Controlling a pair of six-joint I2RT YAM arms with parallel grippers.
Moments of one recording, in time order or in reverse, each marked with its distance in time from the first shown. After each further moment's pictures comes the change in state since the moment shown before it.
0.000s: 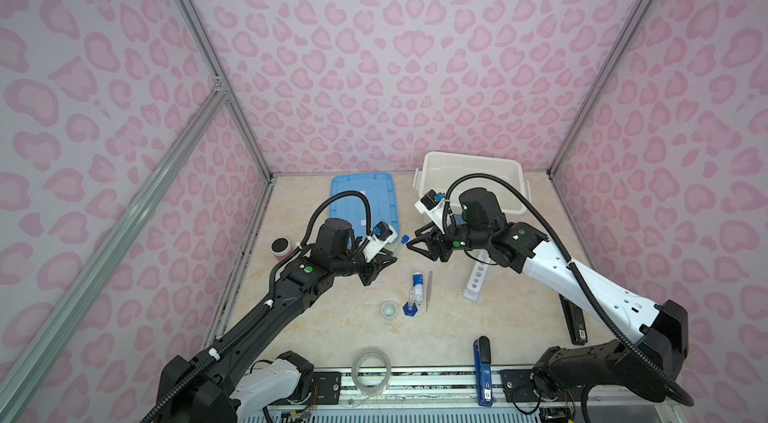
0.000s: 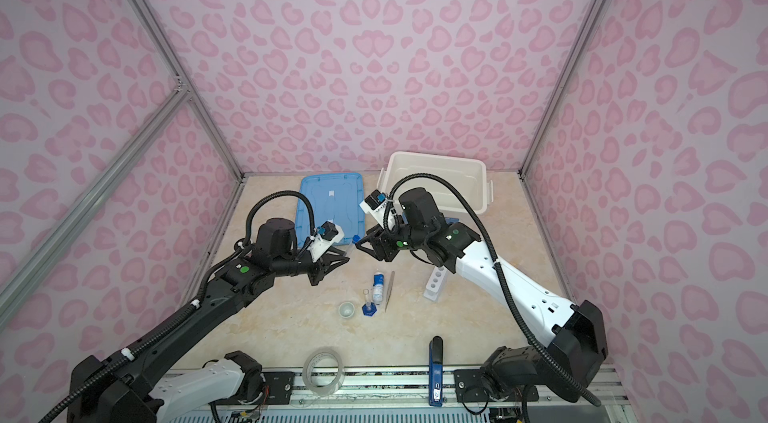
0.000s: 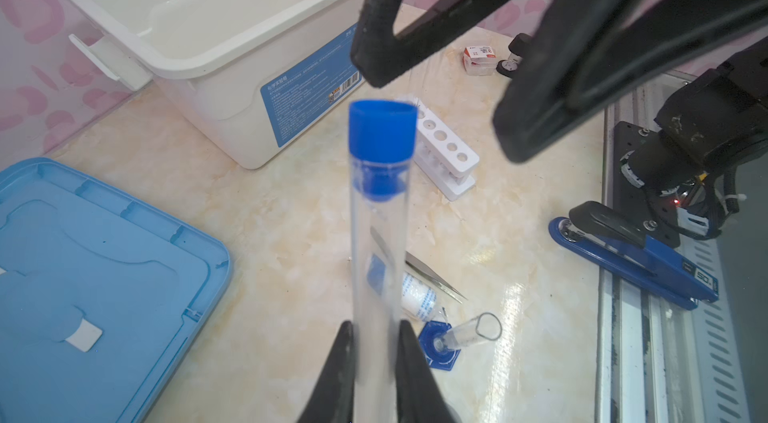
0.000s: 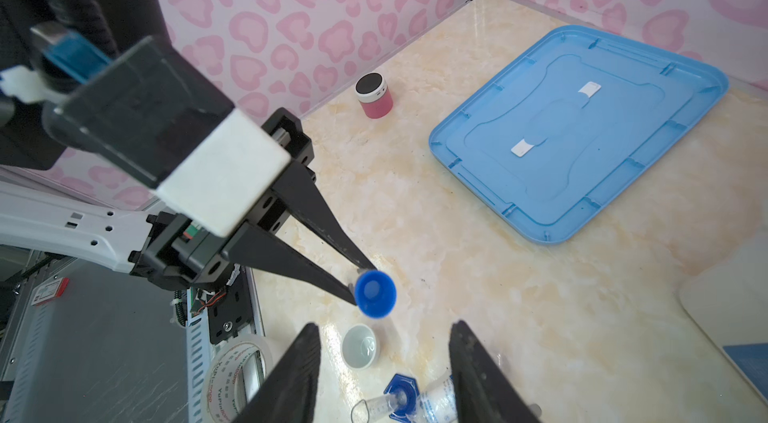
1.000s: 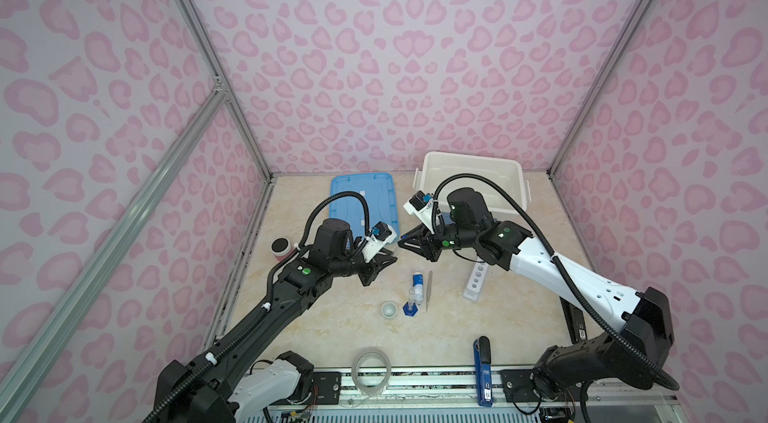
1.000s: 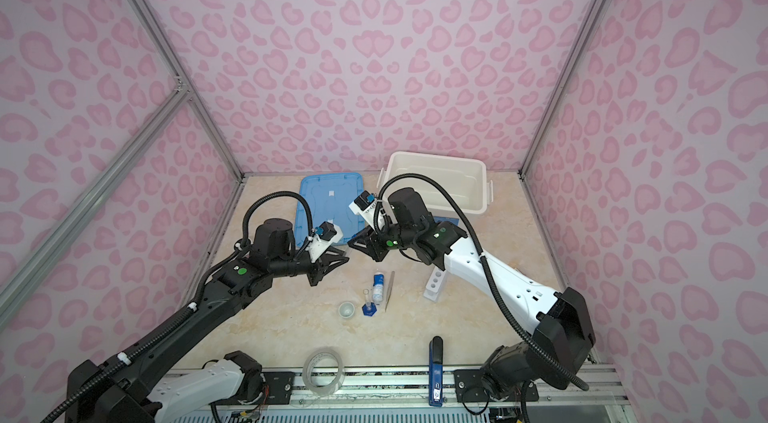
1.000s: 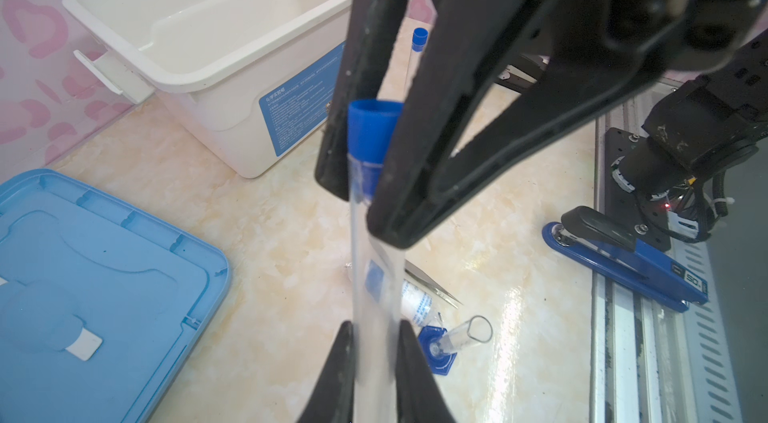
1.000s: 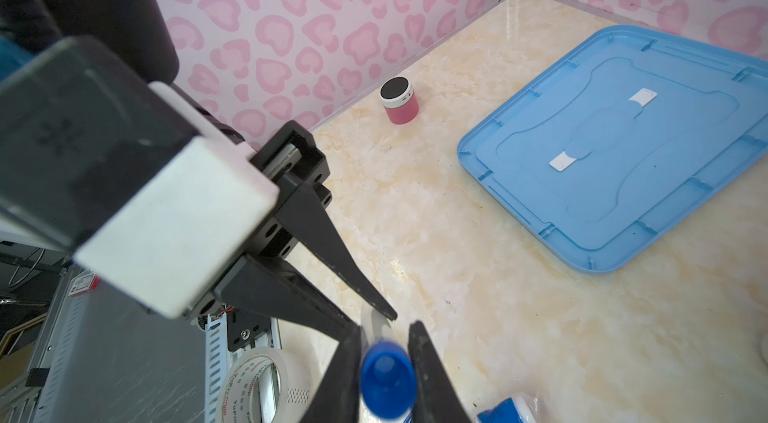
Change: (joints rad) left arm 0.000 -0.019 -0.003 0.006 0.011 -0.003; right arm 0.033 0.071 0.015 0.069 -0.045 0.029
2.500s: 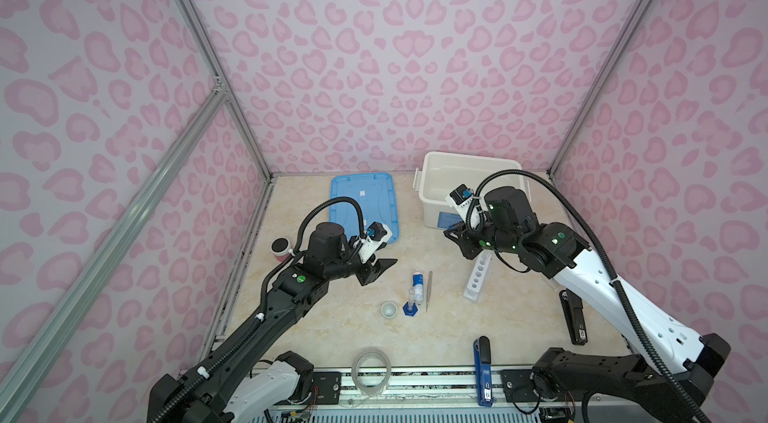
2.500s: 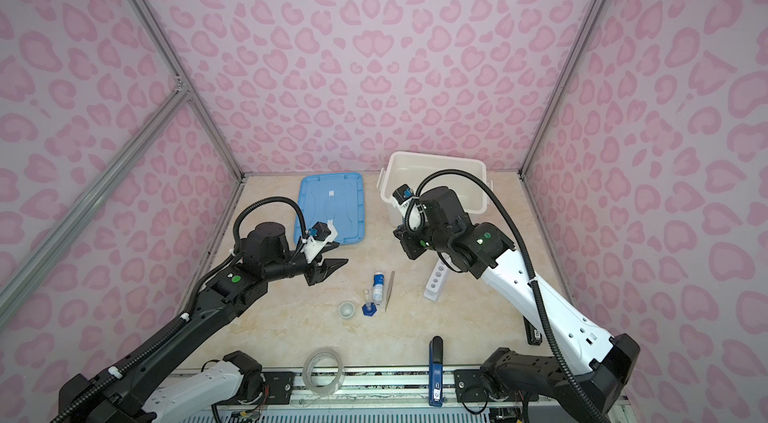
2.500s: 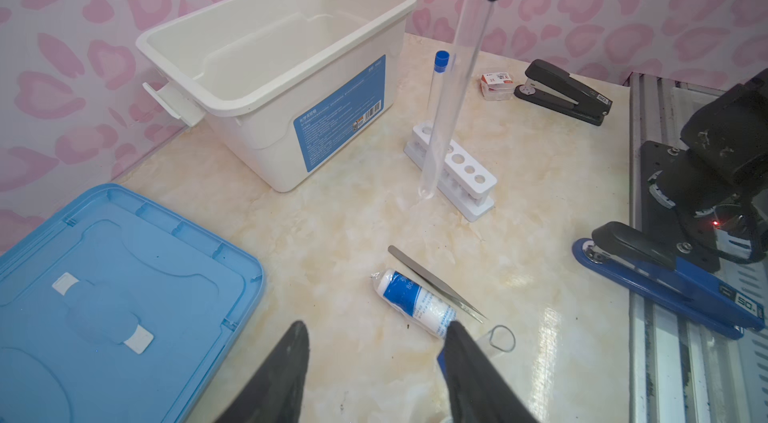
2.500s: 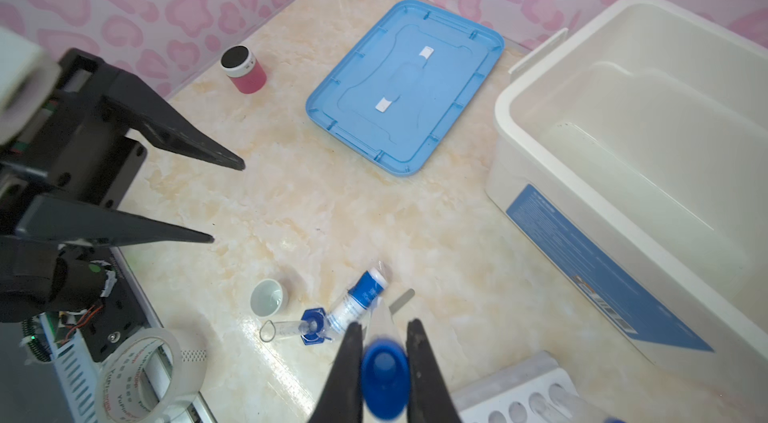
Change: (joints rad) left arm 0.002 -0.068 -0.045 0.074 -0.066 -0.012; right arm -0.076 -0.236 0.048 -0.408 0.451 -0.064
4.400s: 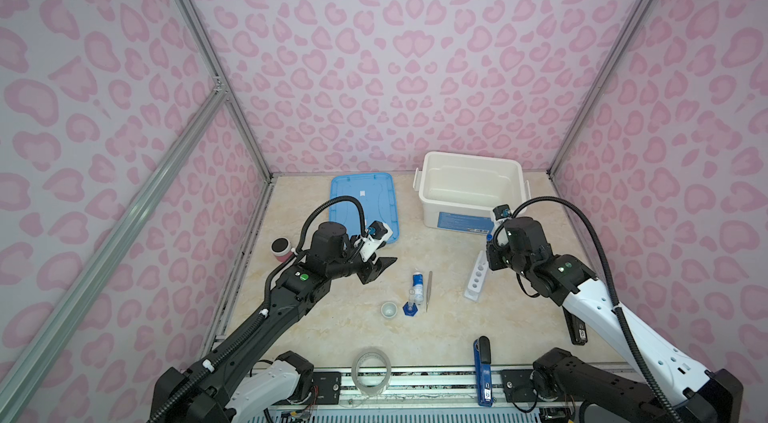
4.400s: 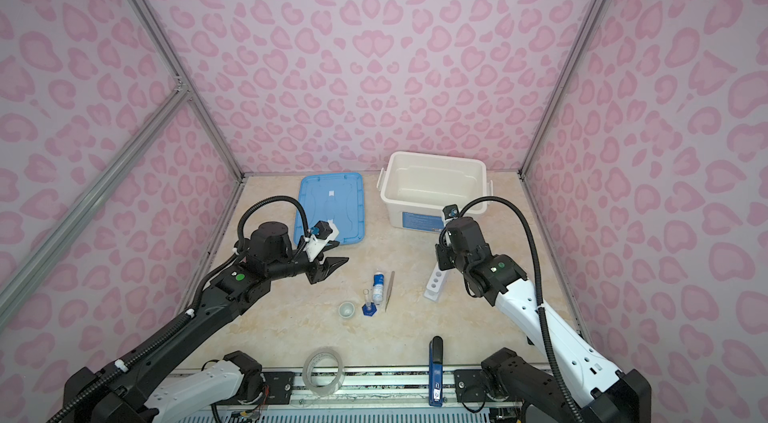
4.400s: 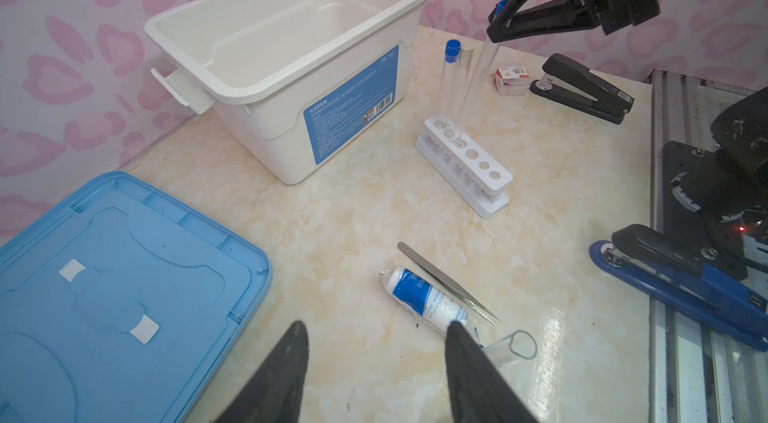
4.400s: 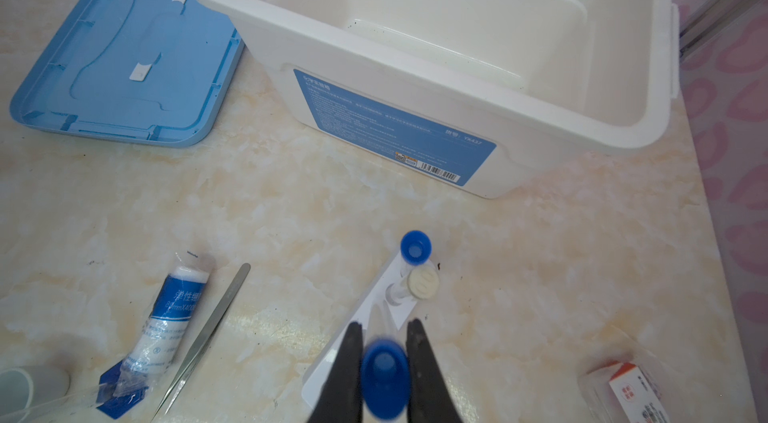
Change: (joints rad) left arm 0.002 0.027 -0.007 0.019 -0.023 -0.006; right arm -0.174 -0.185 -0.408 0.171 0.306 0.139
